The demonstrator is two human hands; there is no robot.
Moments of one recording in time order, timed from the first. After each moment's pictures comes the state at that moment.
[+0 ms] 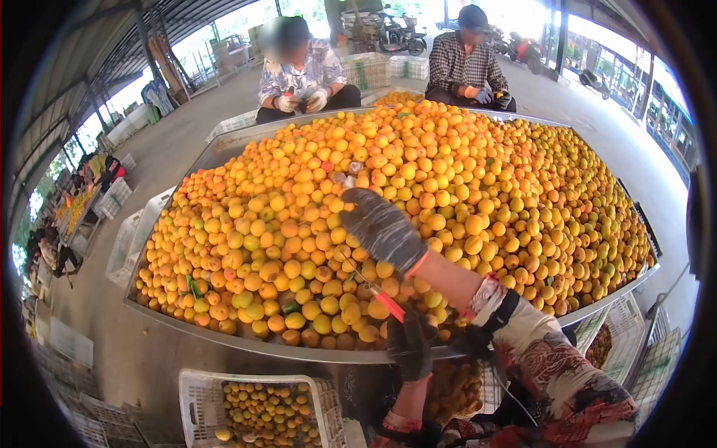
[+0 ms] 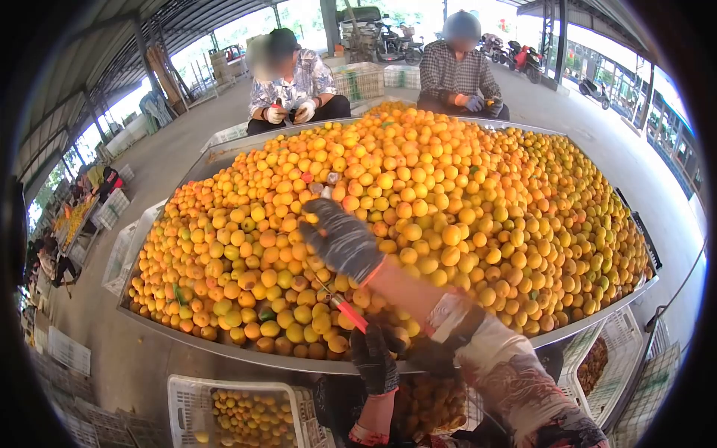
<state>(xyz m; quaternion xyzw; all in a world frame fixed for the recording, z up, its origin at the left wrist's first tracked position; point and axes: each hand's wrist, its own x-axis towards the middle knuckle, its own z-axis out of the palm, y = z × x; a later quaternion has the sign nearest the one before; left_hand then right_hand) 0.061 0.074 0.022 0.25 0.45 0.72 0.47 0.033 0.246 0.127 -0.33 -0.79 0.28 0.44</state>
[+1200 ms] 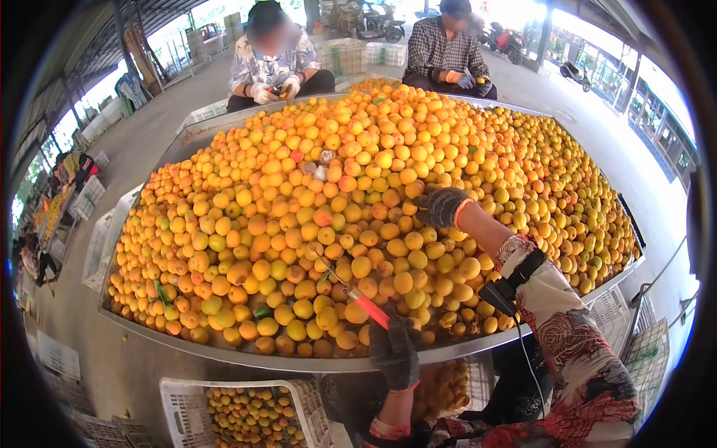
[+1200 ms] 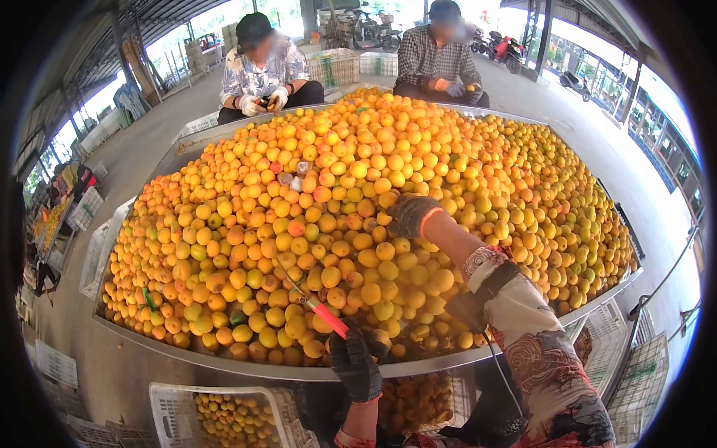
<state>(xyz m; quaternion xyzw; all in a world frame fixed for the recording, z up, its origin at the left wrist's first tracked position) 0.072 0.083 0.022 0.18 0.44 0.76 0.44 0.181 0.342 0.091 -0.50 -0.85 -0.02 -0.18</state>
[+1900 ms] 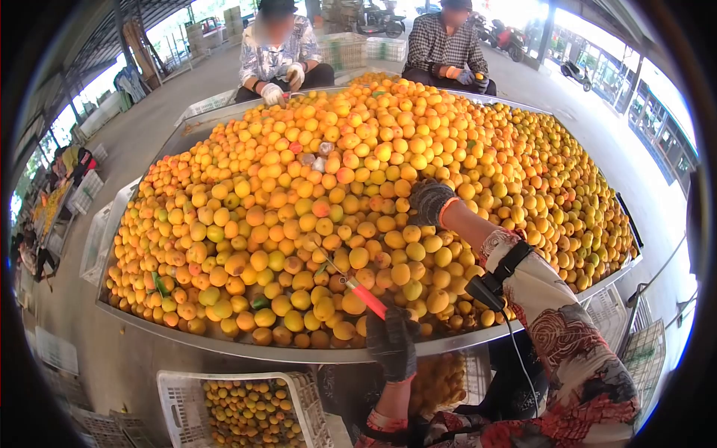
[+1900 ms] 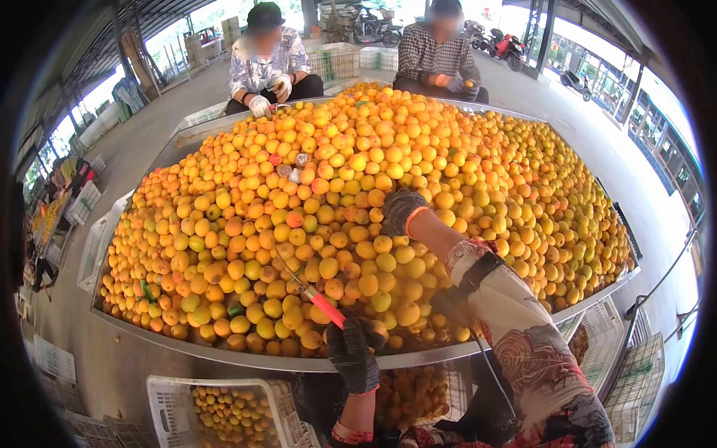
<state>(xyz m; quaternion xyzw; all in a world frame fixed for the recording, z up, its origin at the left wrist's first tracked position) 0.071 0.082 0.016 0.19 0.41 0.77 0.45 0.164 0.356 0.070 -0.50 -0.82 -0.04 -0.28</state>
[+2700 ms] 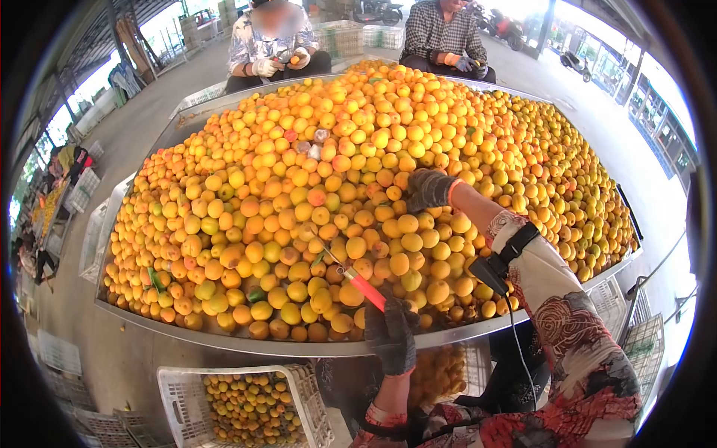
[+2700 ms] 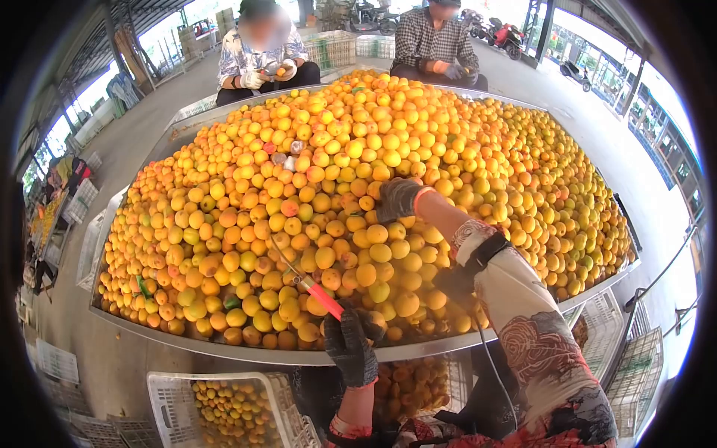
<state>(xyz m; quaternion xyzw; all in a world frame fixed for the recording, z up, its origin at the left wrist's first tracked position) 0.071 0.082 0.020 0.19 0.42 0.76 0.45 0.181 0.367 0.068 -0.50 -0.84 0.14 -0.15</state>
